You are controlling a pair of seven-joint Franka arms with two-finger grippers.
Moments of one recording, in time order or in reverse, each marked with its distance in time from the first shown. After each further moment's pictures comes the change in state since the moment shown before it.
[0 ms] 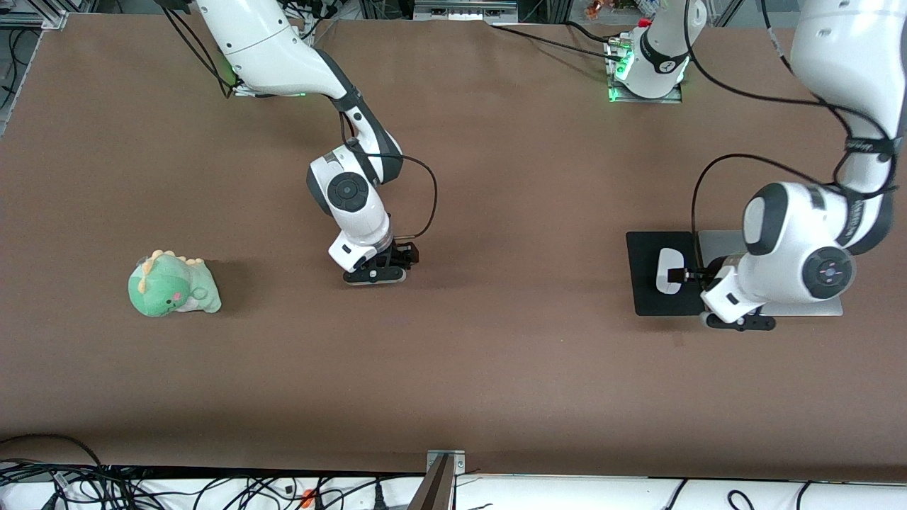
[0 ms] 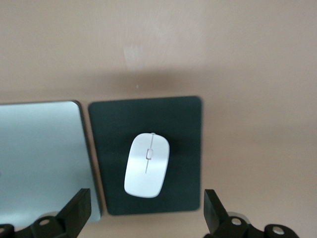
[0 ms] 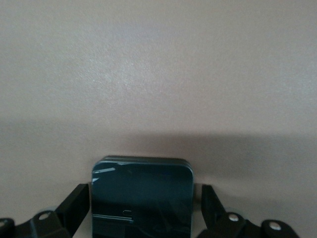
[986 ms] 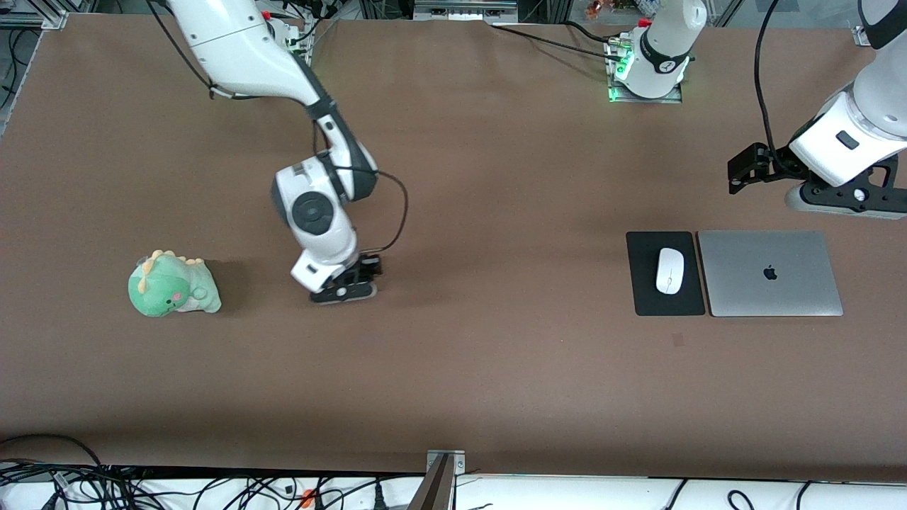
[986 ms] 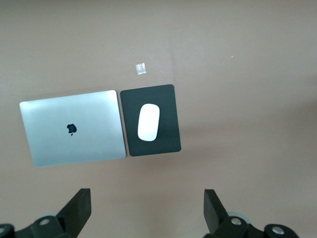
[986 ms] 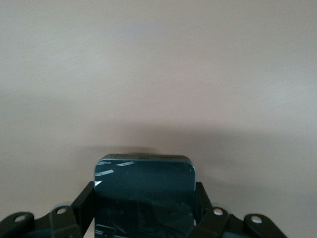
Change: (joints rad) left arm -0.133 -0.391 0.074 0.113 0.000 -0.359 0.010; right arm -0.110 -0.045 -0.078 0.075 -0.003 -0.199 -0.275
